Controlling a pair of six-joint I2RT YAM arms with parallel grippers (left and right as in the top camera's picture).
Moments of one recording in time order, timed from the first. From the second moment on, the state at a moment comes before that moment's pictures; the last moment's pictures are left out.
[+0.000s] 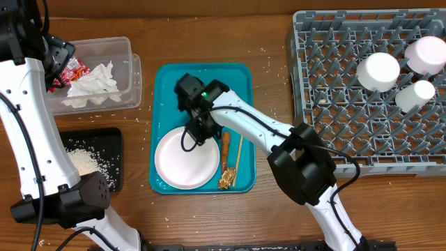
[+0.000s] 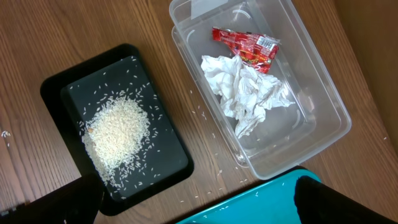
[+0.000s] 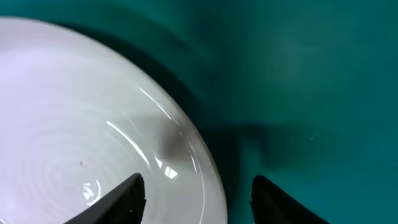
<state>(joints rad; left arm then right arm) 0.26 1.91 2.41 -1.69 -0.31 -0.91 0.79 2.32 1.91 -1.04 -0.11 0.07</state>
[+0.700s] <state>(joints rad) 0.26 1.91 2.41 -1.69 -0.31 -0.91 0.78 2.32 1.92 -1.09 -0.12 0.10</state>
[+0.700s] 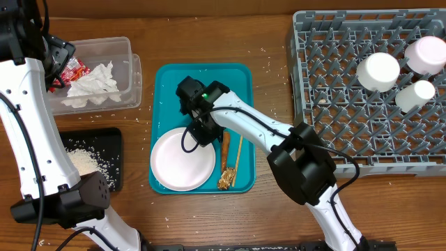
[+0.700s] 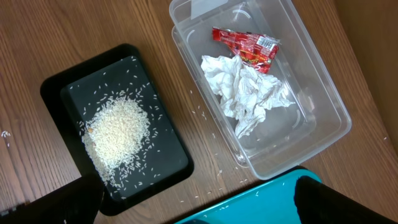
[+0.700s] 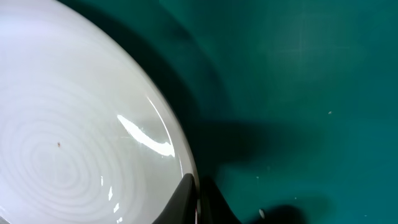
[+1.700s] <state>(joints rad) 0.26 1.91 2.41 -1.69 -0.31 -0.91 0.01 2.27 2.60 -1.36 0.49 0.27</state>
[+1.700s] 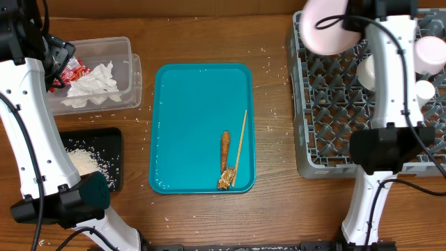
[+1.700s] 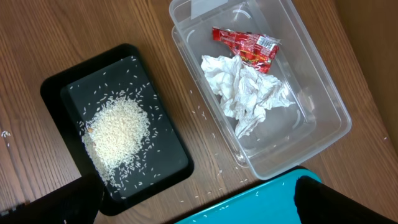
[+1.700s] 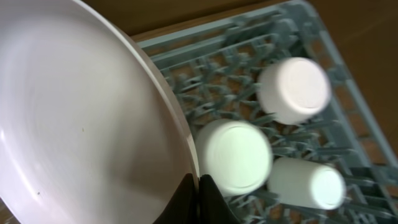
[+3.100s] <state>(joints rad) 0.26 1.91 2.41 -1.69 -0.31 -0.91 -0.02 2.27 2.32 -1.21 0.78 0.29</state>
